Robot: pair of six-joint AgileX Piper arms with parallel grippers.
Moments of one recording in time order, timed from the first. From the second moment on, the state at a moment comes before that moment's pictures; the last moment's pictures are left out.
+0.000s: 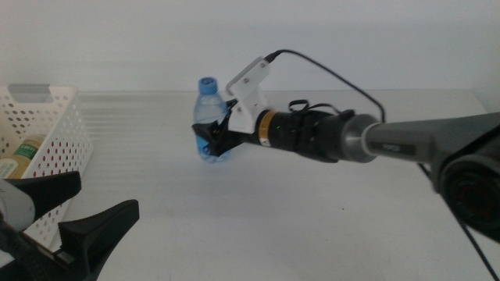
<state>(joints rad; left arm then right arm) -0.59 0.51 -0.44 -0.02 0.27 -0.07 0.55 2.28 -1.59 -0.89 -0.51 0.67</state>
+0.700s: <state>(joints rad) -0.59 0.51 -0.44 -0.02 0.27 -0.07 0.62 2.27 -1.55 -0.88 -0.51 0.72</state>
